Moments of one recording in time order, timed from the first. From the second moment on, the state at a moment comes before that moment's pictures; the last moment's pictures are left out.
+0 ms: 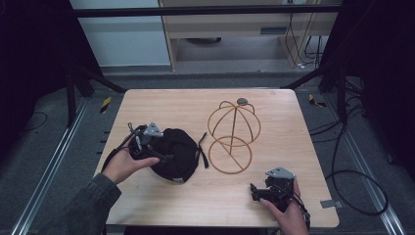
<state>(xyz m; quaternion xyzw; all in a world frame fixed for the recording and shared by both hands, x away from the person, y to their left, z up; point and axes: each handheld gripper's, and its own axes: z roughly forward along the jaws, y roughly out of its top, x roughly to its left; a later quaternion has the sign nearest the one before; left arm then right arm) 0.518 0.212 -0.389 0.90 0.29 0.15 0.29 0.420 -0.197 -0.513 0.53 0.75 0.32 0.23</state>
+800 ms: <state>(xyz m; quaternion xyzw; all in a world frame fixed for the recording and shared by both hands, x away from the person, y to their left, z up) 0.557 0.193 -0.395 0.91 0.29 0.12 0.27 0.420 -0.197 -0.513 0.53 0.75 0.32 0.23</state>
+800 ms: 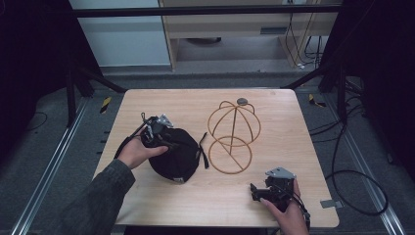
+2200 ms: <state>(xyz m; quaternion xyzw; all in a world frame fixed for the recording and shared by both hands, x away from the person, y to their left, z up) 0.506 0.219 -0.301 0.88 0.25 0.18 0.35 0.421 -0.198 -0.513 0.53 0.75 0.32 0.23</state>
